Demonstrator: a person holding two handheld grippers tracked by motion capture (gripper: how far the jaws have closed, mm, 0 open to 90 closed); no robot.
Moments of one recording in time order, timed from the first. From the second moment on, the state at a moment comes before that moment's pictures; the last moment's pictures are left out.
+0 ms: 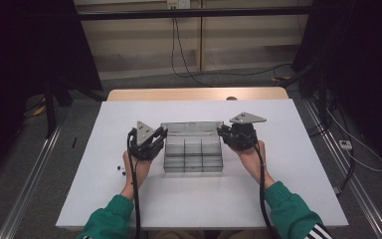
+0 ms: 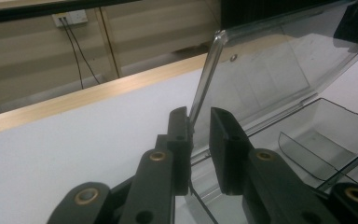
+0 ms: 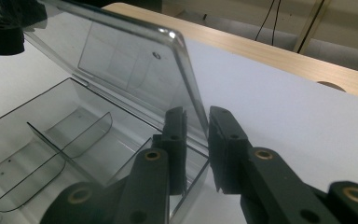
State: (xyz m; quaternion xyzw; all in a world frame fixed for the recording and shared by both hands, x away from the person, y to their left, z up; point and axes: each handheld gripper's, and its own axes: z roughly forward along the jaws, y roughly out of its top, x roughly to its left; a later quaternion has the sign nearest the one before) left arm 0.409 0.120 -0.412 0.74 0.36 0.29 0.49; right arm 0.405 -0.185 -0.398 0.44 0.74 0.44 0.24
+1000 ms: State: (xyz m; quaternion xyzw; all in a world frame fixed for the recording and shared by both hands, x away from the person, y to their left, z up) left arm 0.429 0.116 -0.433 0.76 0.38 0.28 0.46; right arm 0.422 -0.185 -0.421 0.46 0.74 0.42 0.24
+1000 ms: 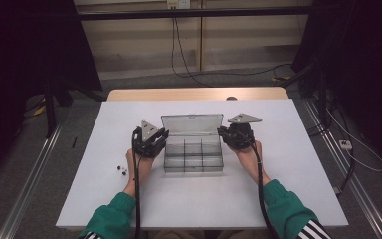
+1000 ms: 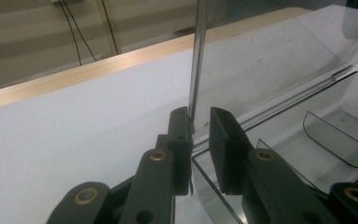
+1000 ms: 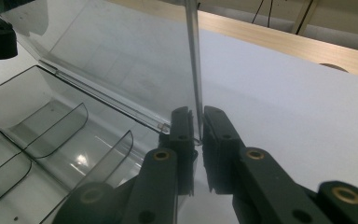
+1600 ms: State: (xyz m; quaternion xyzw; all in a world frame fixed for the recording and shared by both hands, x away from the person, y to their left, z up) left arm 0.431 0.116 -0.437 0.76 0.39 0.27 0.45; right arm 0.428 -0.185 -0.429 0.47 0.75 0.41 0.23
